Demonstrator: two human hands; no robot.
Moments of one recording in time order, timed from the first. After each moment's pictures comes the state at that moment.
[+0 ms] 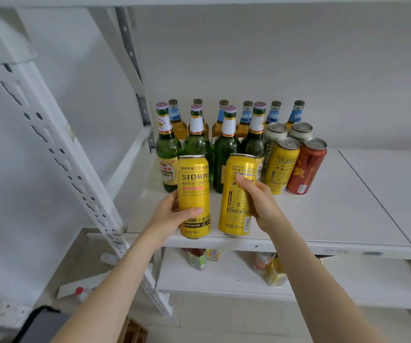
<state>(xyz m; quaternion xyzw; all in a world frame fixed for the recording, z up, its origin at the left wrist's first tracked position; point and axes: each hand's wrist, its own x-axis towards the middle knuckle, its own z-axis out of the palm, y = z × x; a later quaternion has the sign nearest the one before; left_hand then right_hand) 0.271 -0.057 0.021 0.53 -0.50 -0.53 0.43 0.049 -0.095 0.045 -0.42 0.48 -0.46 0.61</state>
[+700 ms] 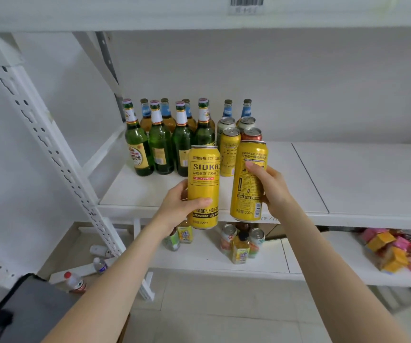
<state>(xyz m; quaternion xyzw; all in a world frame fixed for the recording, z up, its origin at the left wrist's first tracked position) 0.117 0.034 0.059 0.51 -0.54 -0.50 0.44 -0.109 0.000 0.093 -0.46 0.49 -0.49 0.55</state>
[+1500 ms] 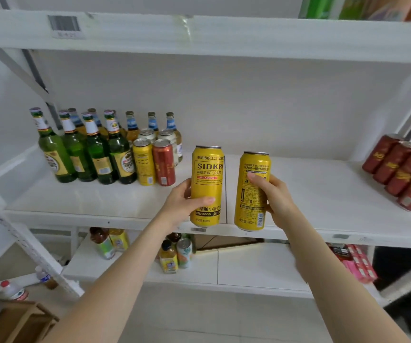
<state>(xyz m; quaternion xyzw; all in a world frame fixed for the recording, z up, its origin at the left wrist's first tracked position) -0.175 0.001 0.078 0.49 -0.55 -0.50 0.45 -0.405 -0.009 0.114 -0.48 0.50 -0.48 0.53</state>
